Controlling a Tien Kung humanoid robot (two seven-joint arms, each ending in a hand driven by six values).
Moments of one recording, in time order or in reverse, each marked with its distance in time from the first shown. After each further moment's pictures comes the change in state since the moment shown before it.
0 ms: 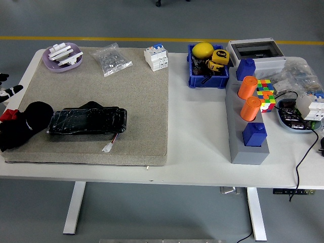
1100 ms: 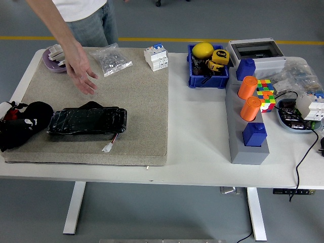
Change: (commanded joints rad) left arm -0.149 -0.003 0.288 0.264 0.158 -0.011 0.058; right arm 0.011 -0.013 0.000 0.006 0.000 -0.004 0.002
